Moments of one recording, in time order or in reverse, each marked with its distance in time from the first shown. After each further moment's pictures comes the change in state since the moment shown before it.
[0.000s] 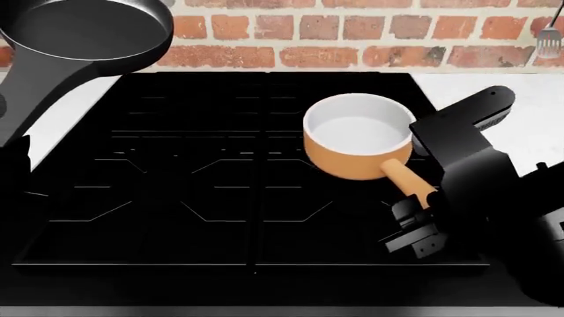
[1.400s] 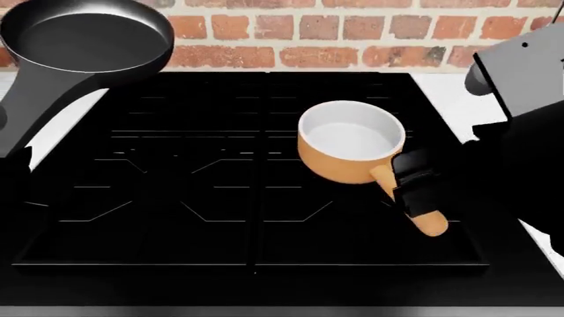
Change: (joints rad) left arm 0.040 -0.032 -0.012 0.015 0.000 0.013 0.026; right arm 0.078 0.097 0.160 -0.083 -0.102 -0.066 -0.103
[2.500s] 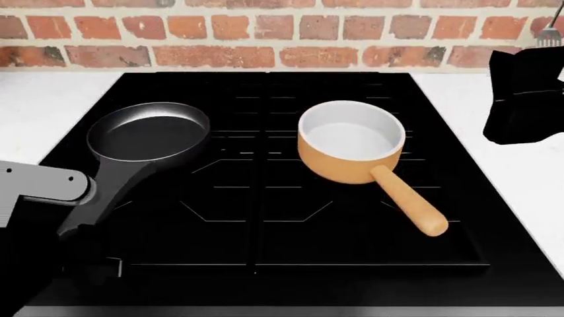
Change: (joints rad) left arm 0.449 -0.058 0.202 0.100 0.371 0.416 0.280; right arm 0.063 0.237 0.218 -0.111 -0.048 -0.181 -0.084
